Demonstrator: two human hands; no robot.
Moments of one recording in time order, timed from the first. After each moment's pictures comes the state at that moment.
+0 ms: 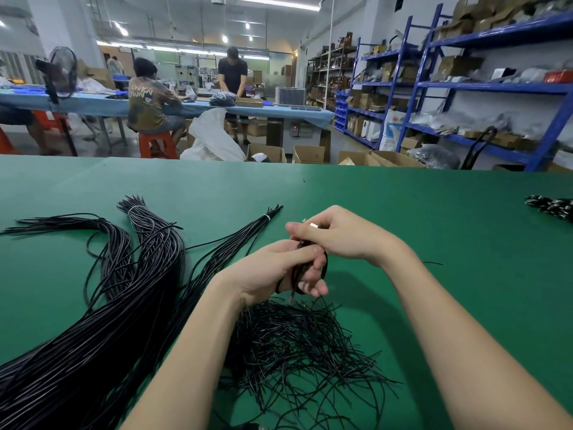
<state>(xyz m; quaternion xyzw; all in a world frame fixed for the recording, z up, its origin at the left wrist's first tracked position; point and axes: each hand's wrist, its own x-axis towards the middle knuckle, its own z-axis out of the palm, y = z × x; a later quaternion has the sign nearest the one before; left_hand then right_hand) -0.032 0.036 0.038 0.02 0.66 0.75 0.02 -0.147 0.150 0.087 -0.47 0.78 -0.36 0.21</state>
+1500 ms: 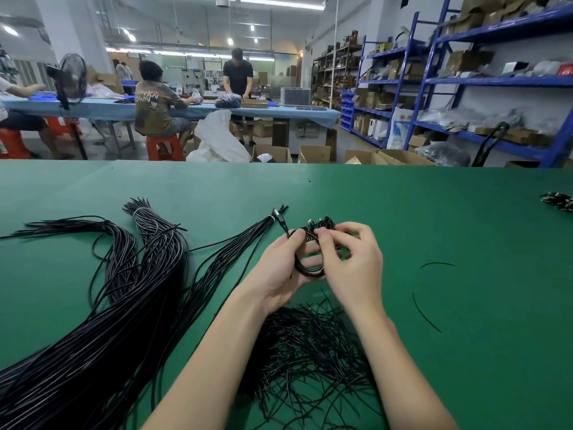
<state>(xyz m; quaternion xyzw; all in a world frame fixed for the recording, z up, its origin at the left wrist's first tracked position) -0.061 0.047 0.020 -0.08 0.48 0.86 -0.14 -0.126 0.147 0.006 -0.28 0.74 -0.58 -0.16</state>
